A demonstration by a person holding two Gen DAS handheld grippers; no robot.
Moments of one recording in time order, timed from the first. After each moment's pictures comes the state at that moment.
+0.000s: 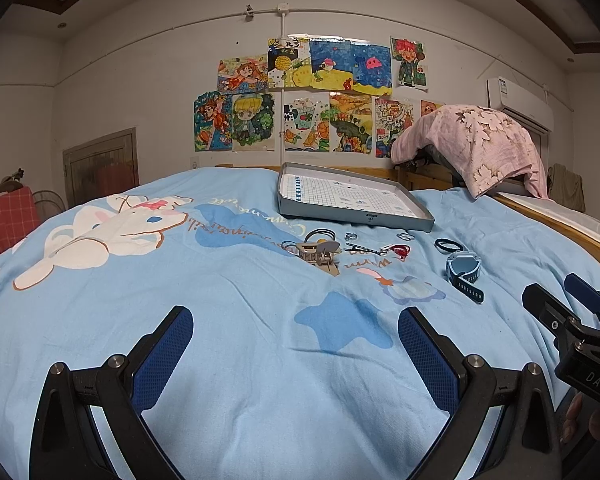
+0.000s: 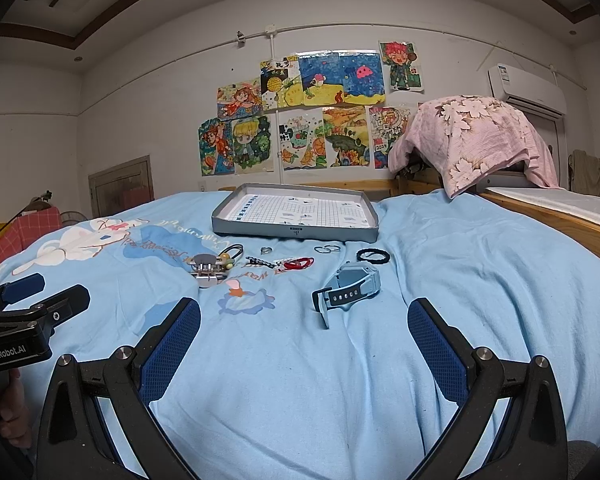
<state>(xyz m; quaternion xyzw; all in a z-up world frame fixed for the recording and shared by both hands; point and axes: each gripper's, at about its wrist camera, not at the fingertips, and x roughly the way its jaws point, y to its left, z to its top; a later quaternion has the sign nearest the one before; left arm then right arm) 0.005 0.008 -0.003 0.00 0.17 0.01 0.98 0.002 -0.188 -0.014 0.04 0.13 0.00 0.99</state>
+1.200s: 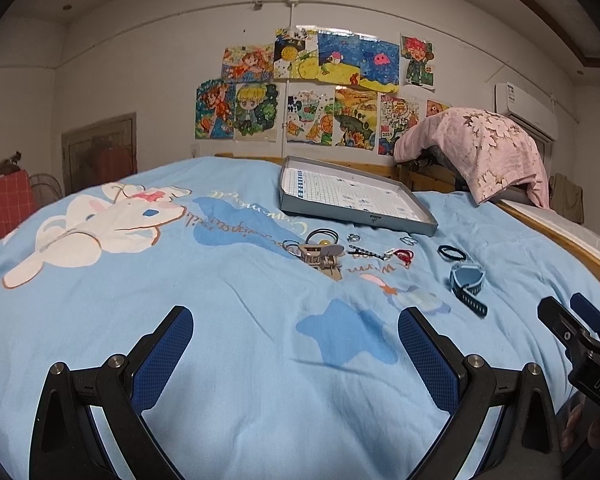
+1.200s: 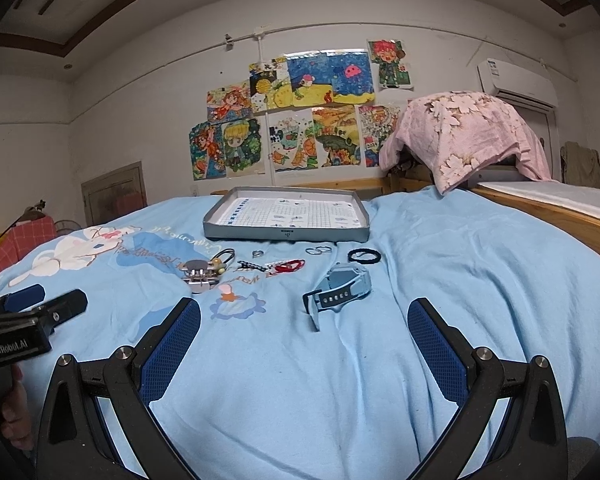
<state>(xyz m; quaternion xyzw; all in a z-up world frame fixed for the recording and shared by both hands) 0.030 0.012 -0.003 -0.03 0.20 0.00 0.98 0.006 -0.200 -0.010 0.06 0.13 -0.01 0.99</state>
